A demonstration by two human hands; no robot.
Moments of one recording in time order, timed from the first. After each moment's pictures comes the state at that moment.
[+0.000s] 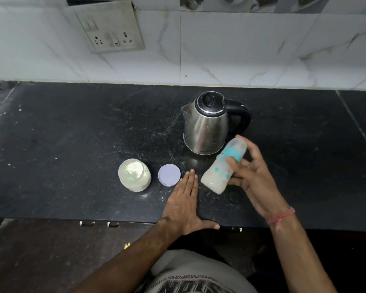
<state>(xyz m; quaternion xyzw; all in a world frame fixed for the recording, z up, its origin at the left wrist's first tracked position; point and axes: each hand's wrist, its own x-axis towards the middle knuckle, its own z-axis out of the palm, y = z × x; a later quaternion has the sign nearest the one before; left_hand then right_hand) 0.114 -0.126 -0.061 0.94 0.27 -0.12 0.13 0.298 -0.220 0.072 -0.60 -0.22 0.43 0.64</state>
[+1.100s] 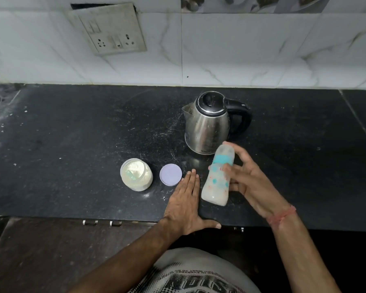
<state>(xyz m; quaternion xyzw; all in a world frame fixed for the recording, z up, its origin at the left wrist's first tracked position) 0.114 -0.127 -0.063 0.95 0.27 -0.11 0.12 0.299 -0.223 0.066 -0.56 -0.24 0.51 0.61</state>
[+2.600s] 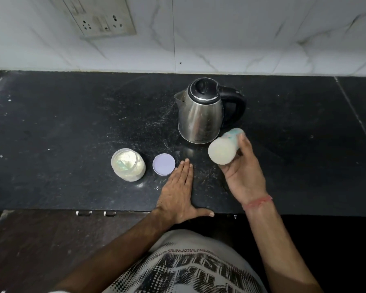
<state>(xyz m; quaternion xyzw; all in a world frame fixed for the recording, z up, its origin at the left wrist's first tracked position) 0.113 -0.127 -0.063 0.95 0.28 -0.09 0.13 0.291 -0.211 0.051 -0.52 -0.05 0.45 0.72</state>
